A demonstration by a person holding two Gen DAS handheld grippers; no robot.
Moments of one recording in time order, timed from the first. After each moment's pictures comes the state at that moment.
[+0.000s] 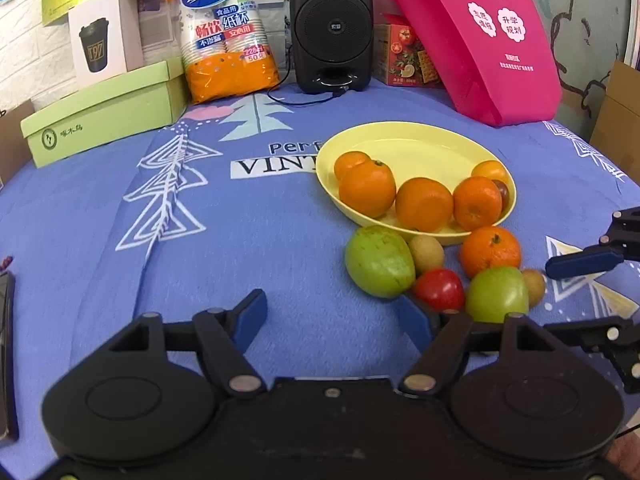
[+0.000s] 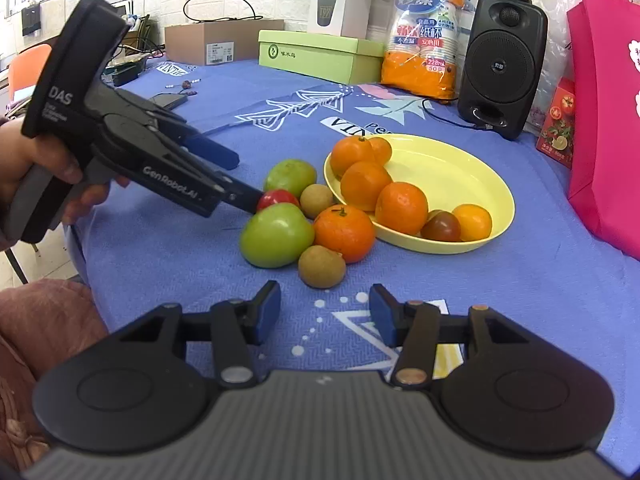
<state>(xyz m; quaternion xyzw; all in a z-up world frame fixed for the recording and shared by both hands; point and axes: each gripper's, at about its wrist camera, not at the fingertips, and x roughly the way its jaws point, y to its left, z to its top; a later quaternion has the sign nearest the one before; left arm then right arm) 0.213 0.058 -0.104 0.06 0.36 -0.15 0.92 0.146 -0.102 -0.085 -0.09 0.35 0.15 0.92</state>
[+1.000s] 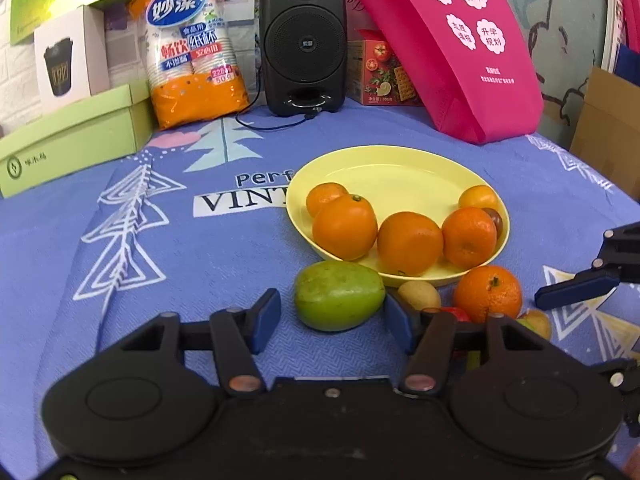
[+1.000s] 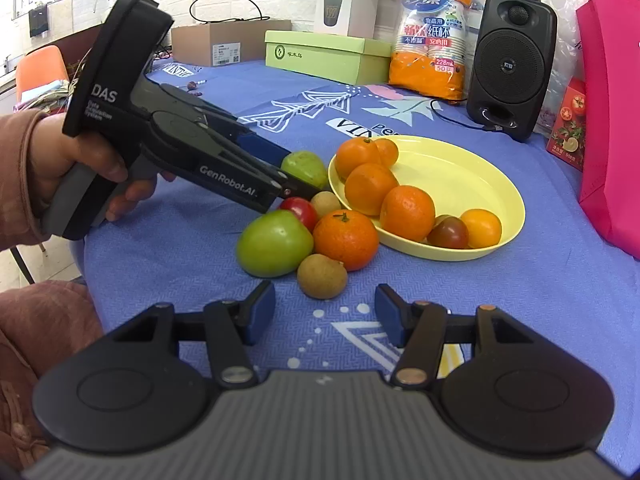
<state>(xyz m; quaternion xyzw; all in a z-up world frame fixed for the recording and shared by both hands) 0.247 0.050 -0.112 0.05 0.33 -0.19 0.92 0.154 -0.103 -0.087 -0.09 0.35 0.16 0.92</state>
